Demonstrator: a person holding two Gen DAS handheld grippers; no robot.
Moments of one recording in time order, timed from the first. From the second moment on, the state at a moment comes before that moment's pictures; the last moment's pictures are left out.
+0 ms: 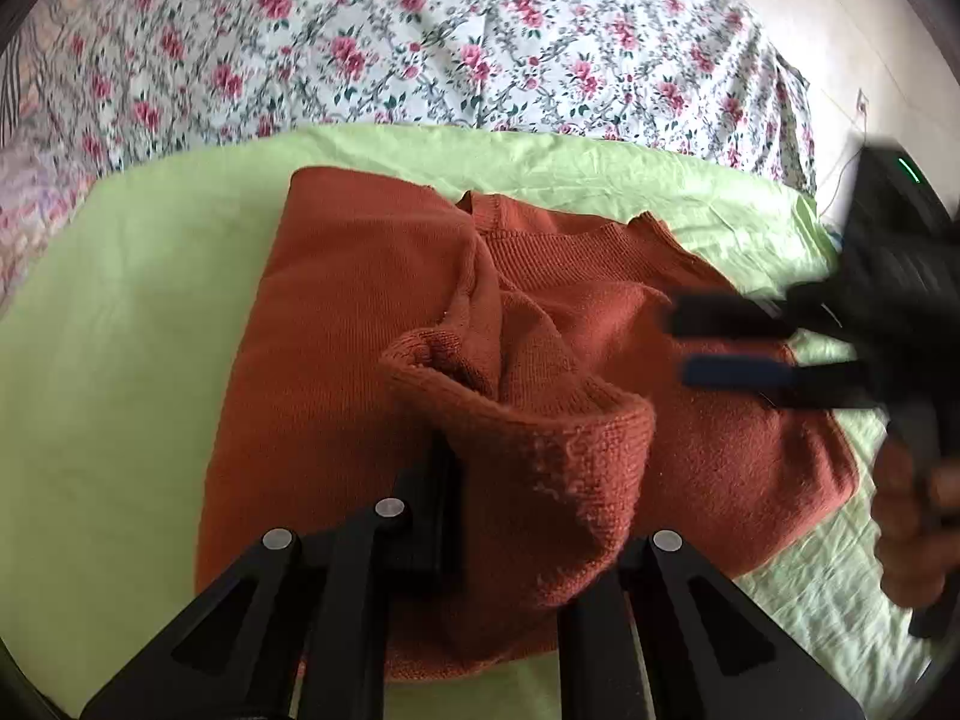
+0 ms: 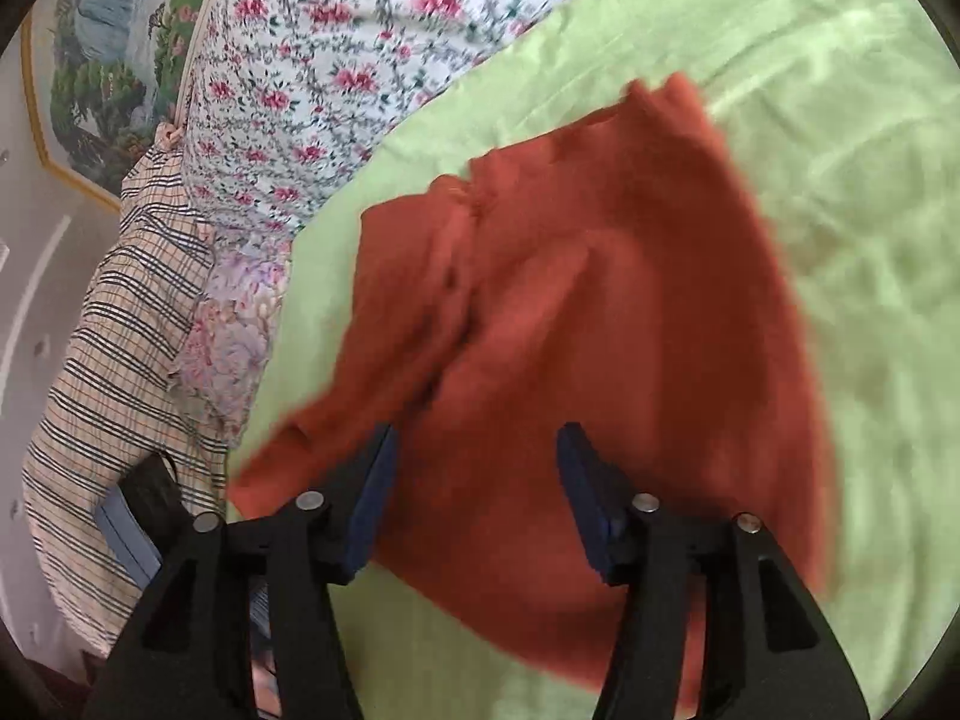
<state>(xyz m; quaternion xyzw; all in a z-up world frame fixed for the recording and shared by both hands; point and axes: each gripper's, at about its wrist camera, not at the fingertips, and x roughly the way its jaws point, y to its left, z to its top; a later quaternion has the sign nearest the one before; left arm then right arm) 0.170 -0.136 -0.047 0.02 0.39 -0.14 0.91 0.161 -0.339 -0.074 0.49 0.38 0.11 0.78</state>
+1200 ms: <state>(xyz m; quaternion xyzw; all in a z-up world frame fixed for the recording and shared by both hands) 0.144 -0.271 -0.043 0.11 0.39 -0.29 0.87 0.201 -0.415 -0.093 0.39 0.41 0.09 0.82</state>
